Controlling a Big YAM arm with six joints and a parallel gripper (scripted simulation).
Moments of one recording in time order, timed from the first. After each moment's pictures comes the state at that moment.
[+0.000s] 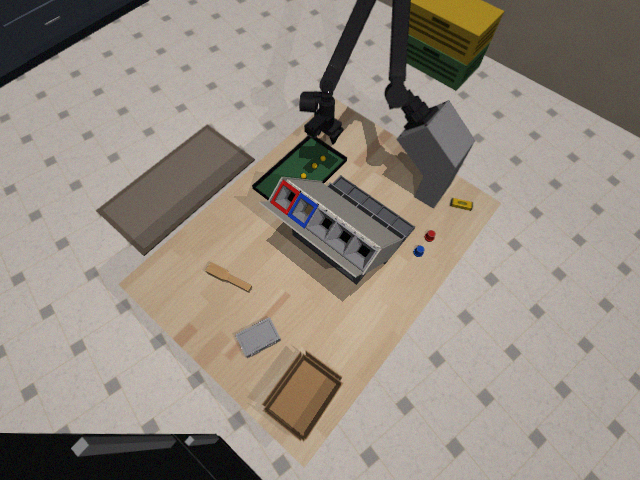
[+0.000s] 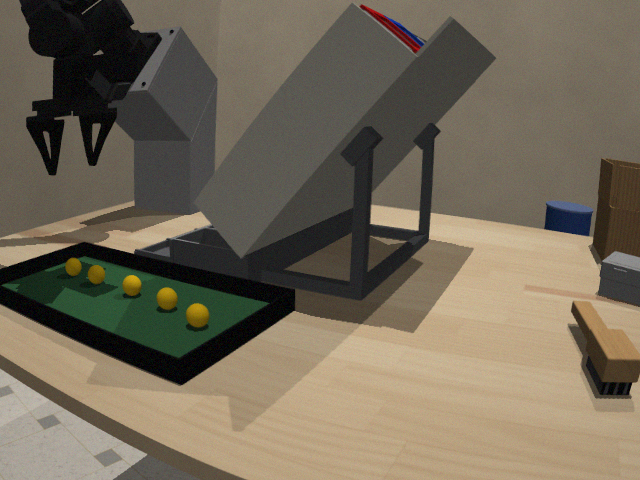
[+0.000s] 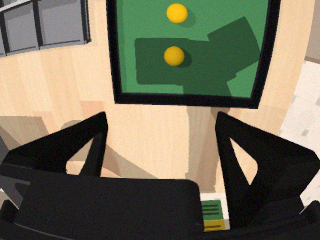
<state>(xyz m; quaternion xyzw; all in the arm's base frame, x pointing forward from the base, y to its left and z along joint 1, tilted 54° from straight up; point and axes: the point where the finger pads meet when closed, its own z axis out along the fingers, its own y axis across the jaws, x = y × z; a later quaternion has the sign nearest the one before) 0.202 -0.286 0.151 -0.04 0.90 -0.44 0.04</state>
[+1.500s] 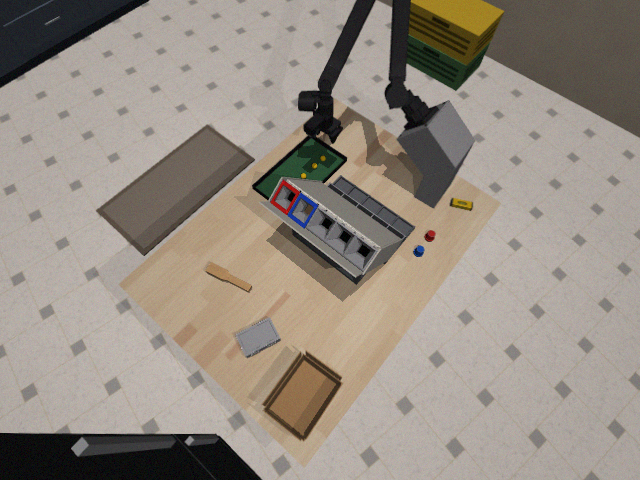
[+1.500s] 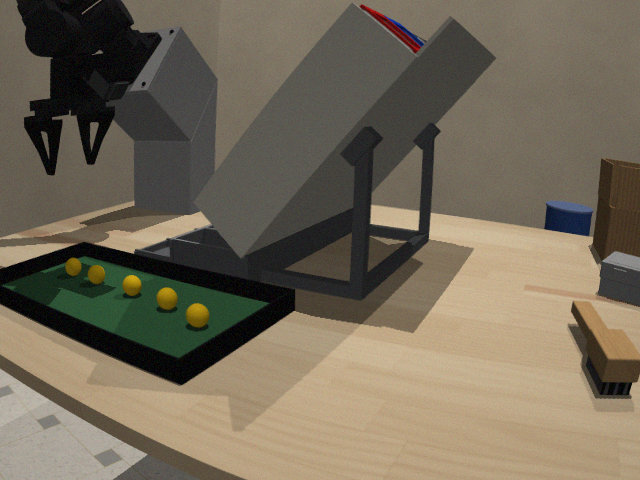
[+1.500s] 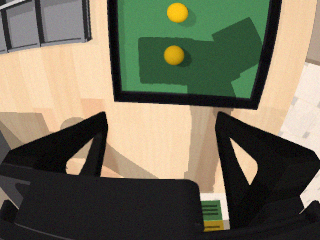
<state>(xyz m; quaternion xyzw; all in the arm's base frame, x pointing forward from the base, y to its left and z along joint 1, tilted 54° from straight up) 0.202 -0.286 0.154 -0.04 0.90 -0.43 0.03</state>
